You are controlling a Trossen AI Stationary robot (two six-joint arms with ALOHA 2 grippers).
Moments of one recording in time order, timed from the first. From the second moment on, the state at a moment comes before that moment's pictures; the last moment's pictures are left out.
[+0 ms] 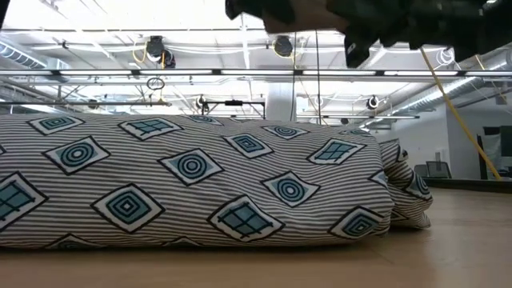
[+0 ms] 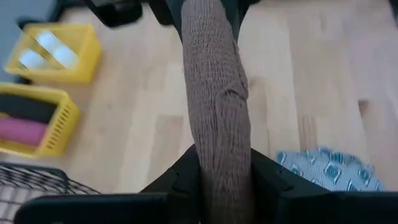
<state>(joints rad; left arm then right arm) -0.24 1.80 1.67 -0.72 -0.29 -0.16 0.12 1.17 0.36 0.72 -0.05 0.09</state>
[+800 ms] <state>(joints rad) -0.28 1.67 1.50 -0.24 -0.39 0.03 0.14 0.73 0.17 0.61 0.05 0.12</state>
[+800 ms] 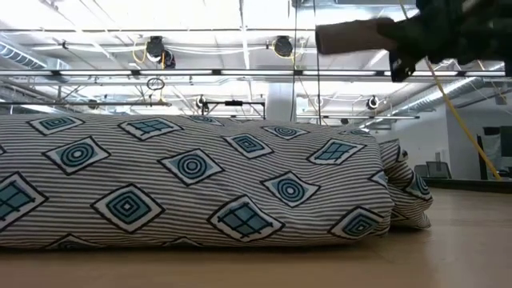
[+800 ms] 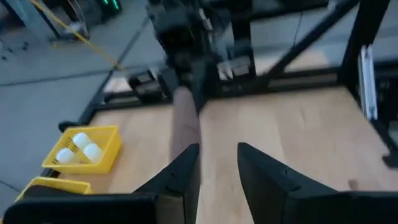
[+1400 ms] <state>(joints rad) -0.21 1.46 0.70 0.93 -0.28 -0.15 0.16 0.79 0.17 0.77 0.05 0.09</state>
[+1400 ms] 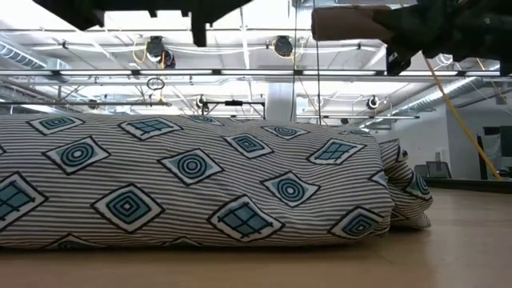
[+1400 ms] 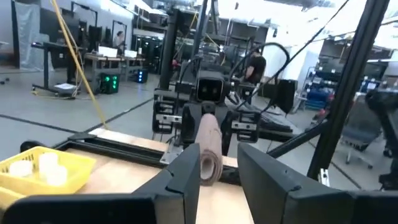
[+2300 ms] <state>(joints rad) -0.15 1.73 0.91 0.89 -0.24 -0.02 0.16 1.05 0.17 1.13 0.01 0.09</state>
